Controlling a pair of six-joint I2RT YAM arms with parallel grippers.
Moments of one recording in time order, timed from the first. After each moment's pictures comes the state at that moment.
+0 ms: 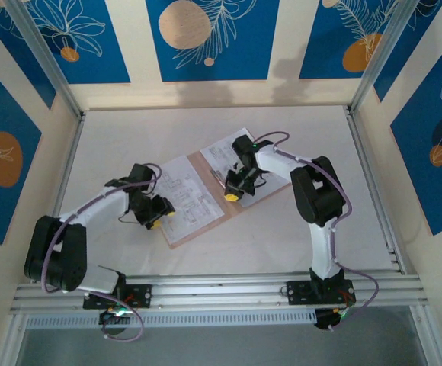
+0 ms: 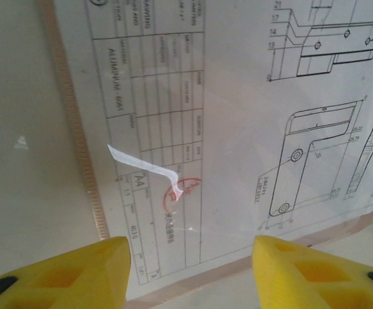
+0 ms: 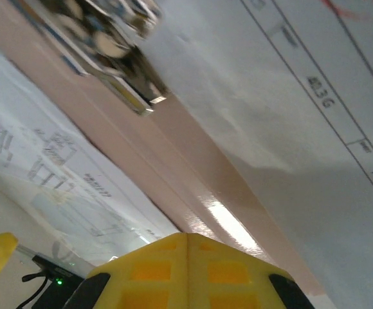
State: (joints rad) left arm -0.28 1.41 0.79 -0.70 0.34 -0.84; right arm 0.50 2.06 1.47 -0.88 -0.52 0.73
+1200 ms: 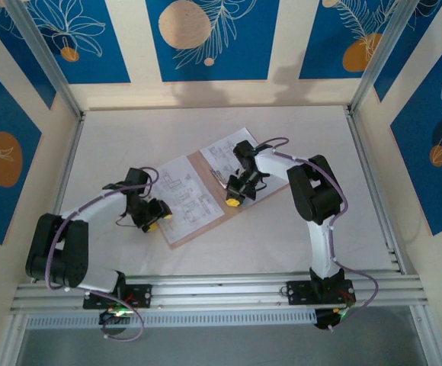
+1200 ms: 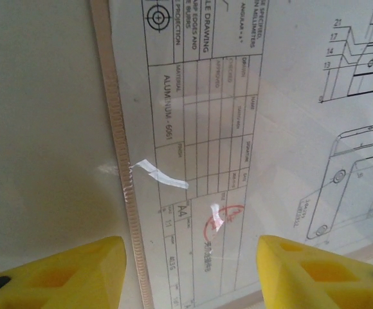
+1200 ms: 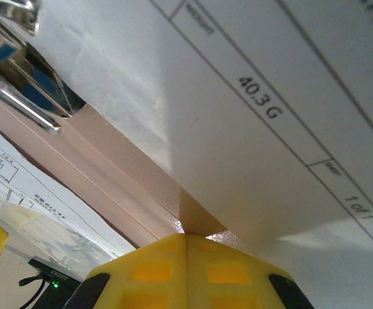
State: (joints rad) left arm -0.24 1.44 0.73 -0.64 0.34 -0.78; right arm 0.50 2.10 1.43 -0.86 -0.53 0.74
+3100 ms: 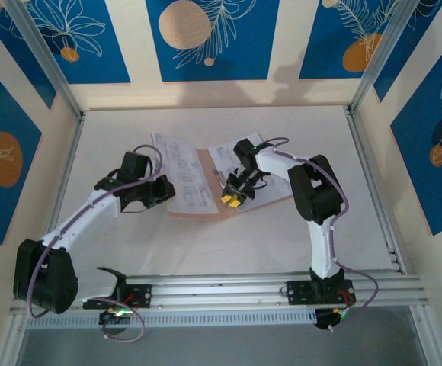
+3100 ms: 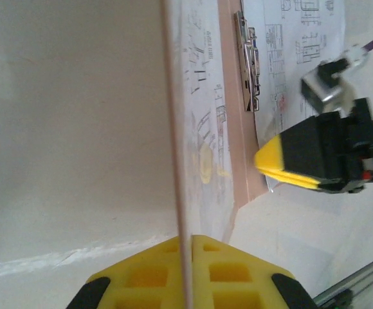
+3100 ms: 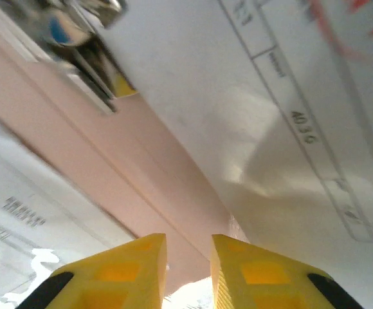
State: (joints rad) left arm -0.33 1.28 0.91 -0.61 0.38 -0.65; right arm 0.48 2.07 1.45 -0.87 -0.61 0.76
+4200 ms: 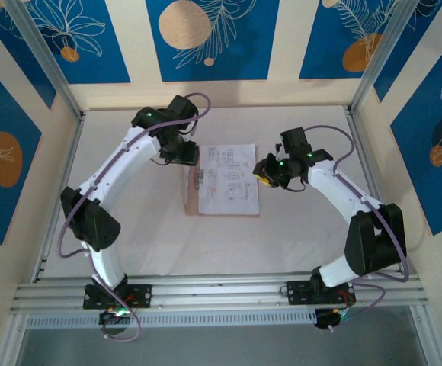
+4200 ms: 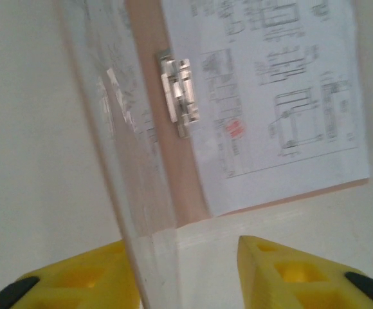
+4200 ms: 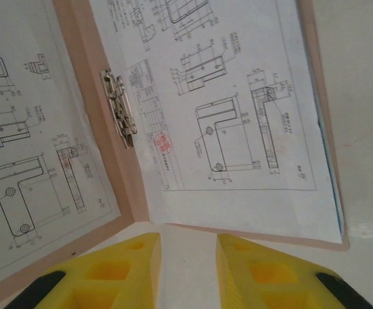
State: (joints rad) left arm -0.58 1.82 1.94 -1.33 0.00 -0.35; right arm 0.28 1.48 1.11 -0.66 -0.44 0.81
